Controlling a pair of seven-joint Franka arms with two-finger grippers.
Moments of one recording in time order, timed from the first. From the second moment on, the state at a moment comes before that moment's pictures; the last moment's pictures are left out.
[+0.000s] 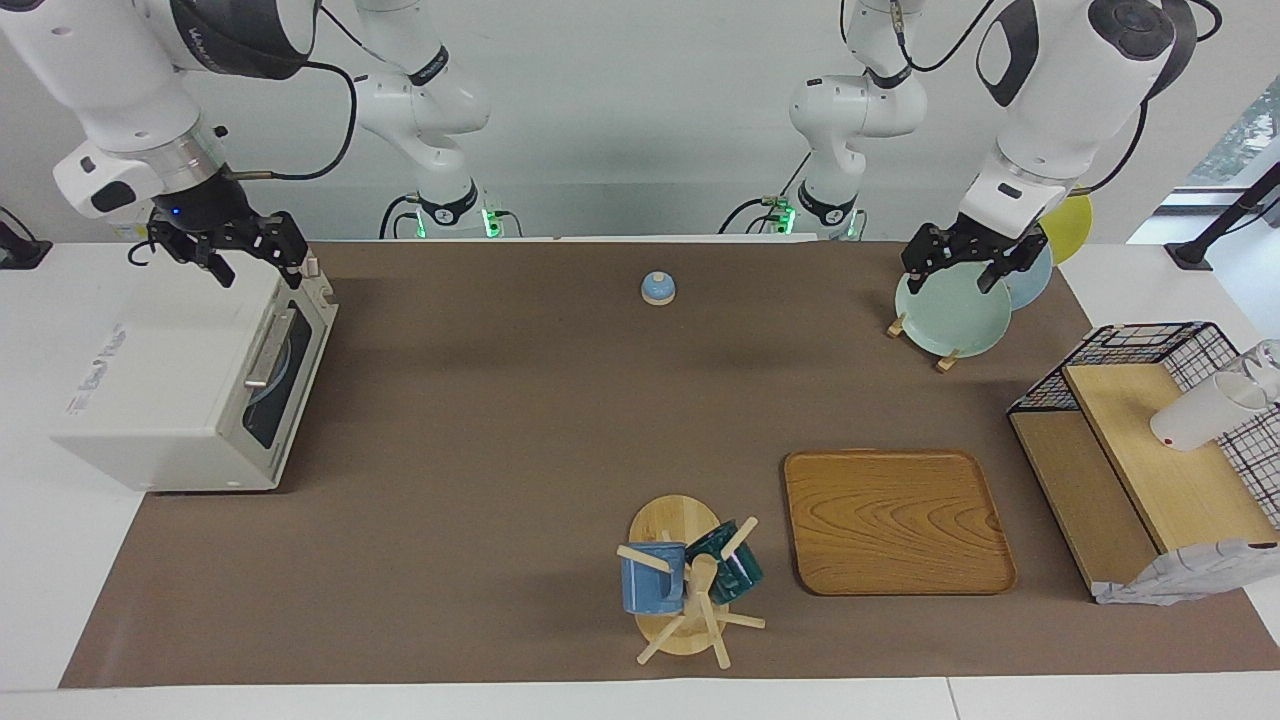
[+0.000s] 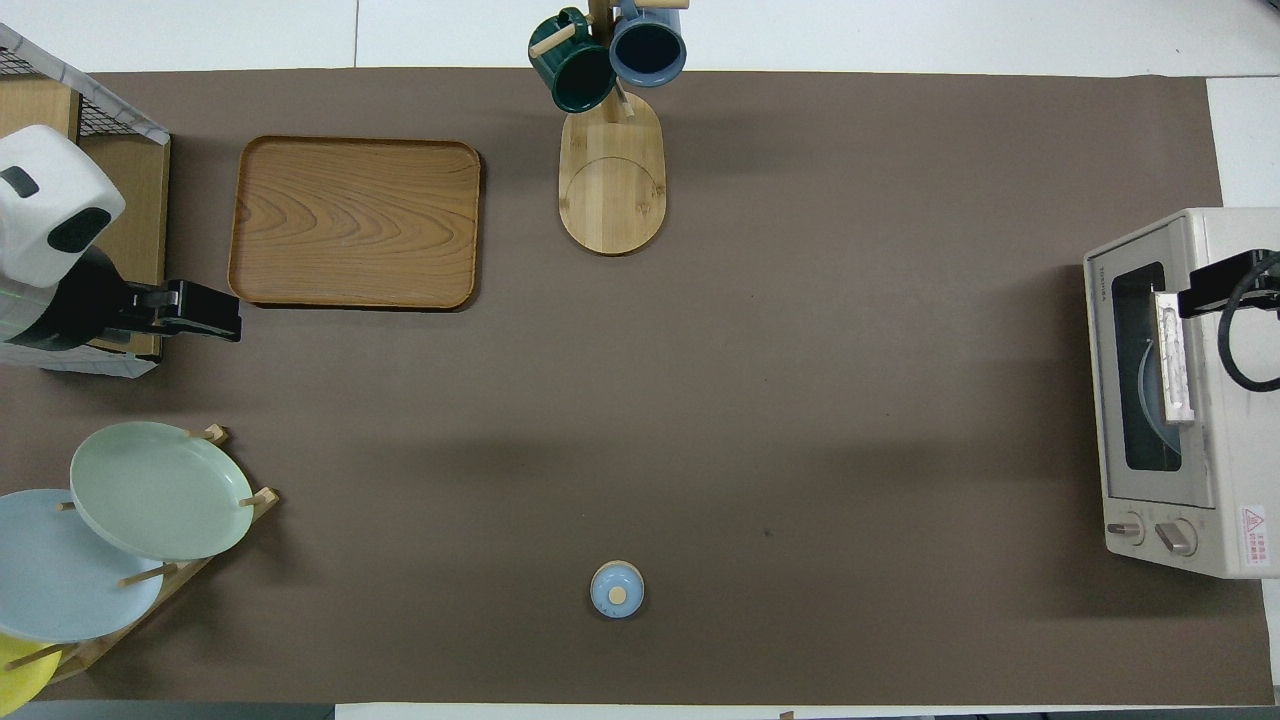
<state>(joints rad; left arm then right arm) -0.11 -0.05 -0.05 -1.71 -0.02 1.64 -0.08 -0.02 0.00 -0.10 -1.61 -0.01 1.60 -0.06</state>
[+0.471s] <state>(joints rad) -0.11 -0.05 -0.05 -1.71 -0.02 1.64 -0.08 0.00 -0.06 -0.10 -1.86 -0.15 1.79 -0.06</state>
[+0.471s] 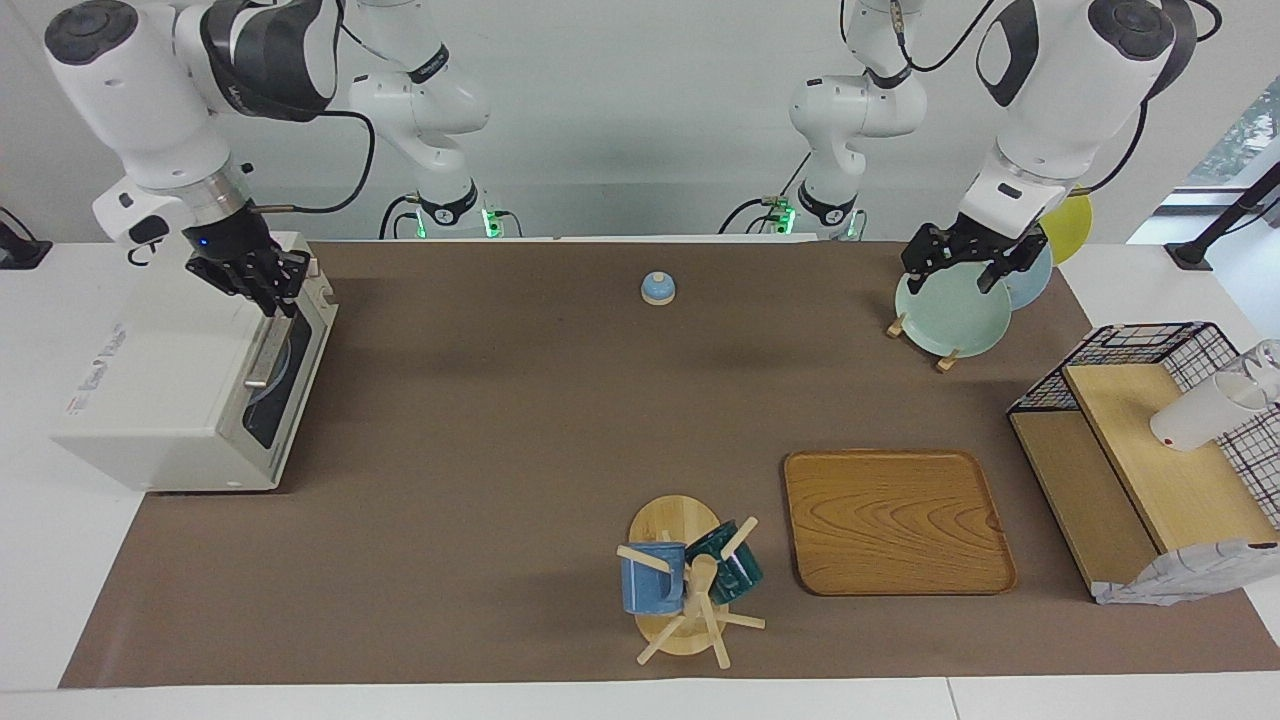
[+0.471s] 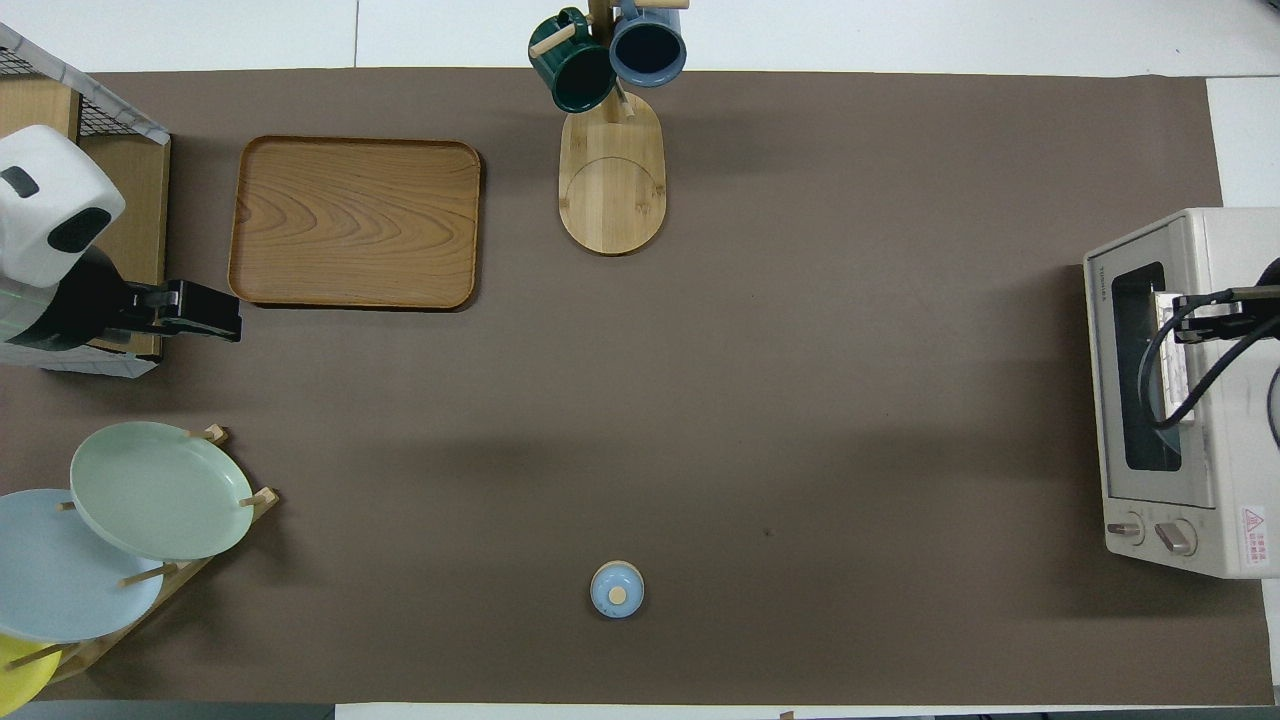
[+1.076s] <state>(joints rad) -0.11 -0.05 -0.05 -1.71 -0.02 1.64 -0.08 -0.01 0.02 -0.10 -1.93 -0.26 1.85 0.10</state>
